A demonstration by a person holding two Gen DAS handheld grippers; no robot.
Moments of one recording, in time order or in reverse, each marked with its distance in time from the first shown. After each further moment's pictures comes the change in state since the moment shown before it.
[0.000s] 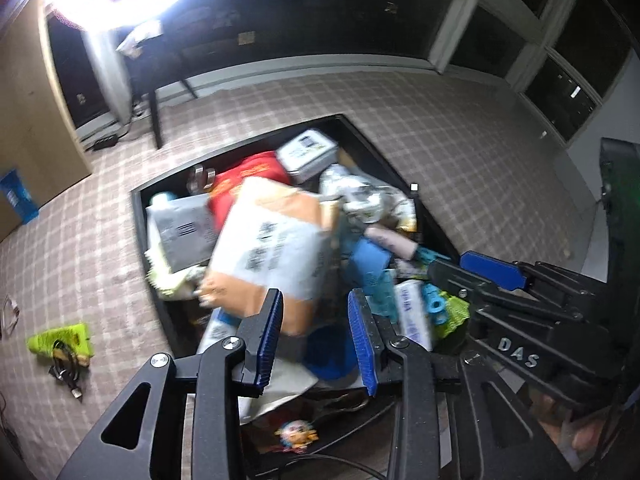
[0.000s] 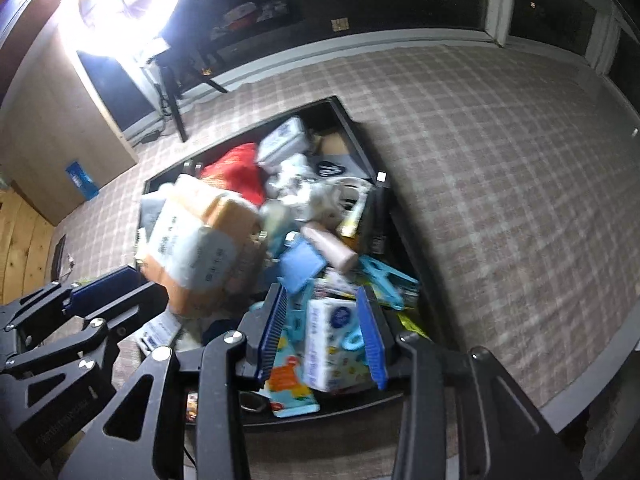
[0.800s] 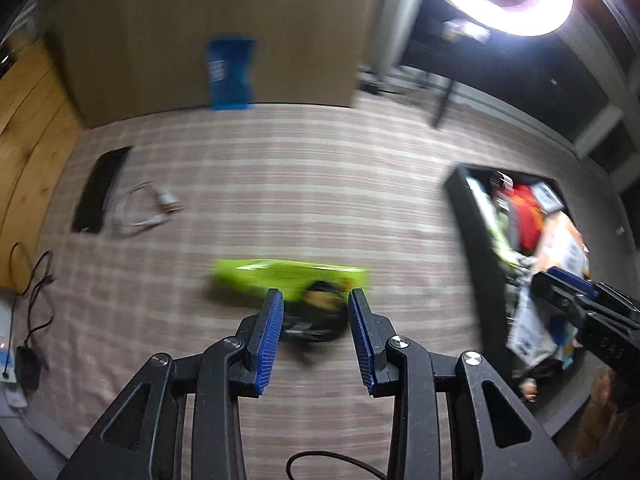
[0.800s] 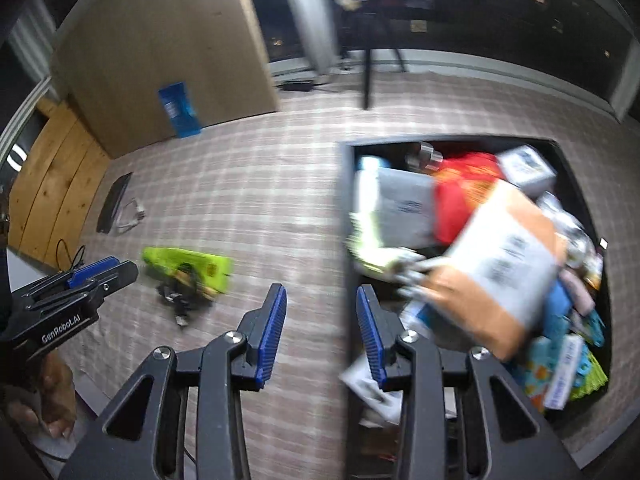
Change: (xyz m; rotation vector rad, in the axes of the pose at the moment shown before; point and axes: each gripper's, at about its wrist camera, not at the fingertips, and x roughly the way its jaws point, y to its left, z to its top) left arm -0.058 0.322 -0.082 -0.391 -0.002 0.213; right arm 0.048 0.257 -0.006 -0.257 0.057 0.124
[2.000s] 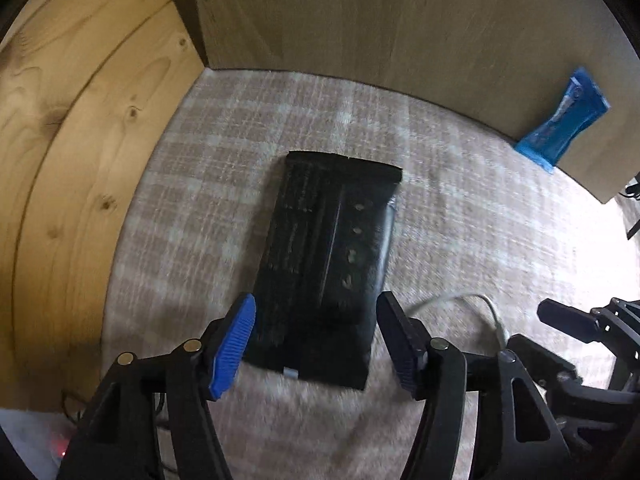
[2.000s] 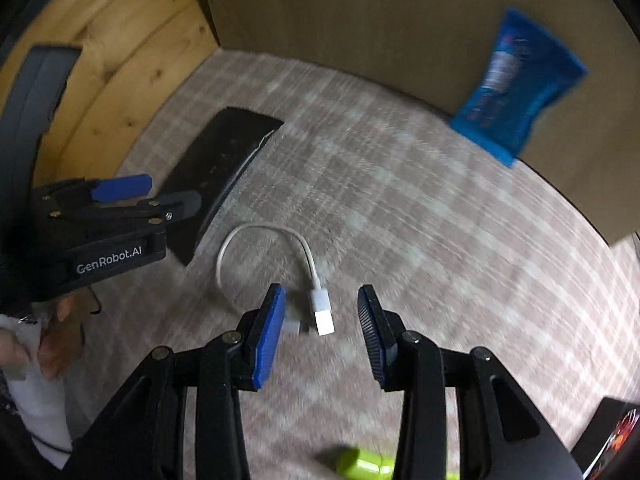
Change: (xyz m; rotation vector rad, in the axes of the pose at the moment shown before) left arm 0.136 0.284 0.112 -0.200 0.156 0.176; right arm 0.239 0.334 0.112 -0.480 0.272 0.131
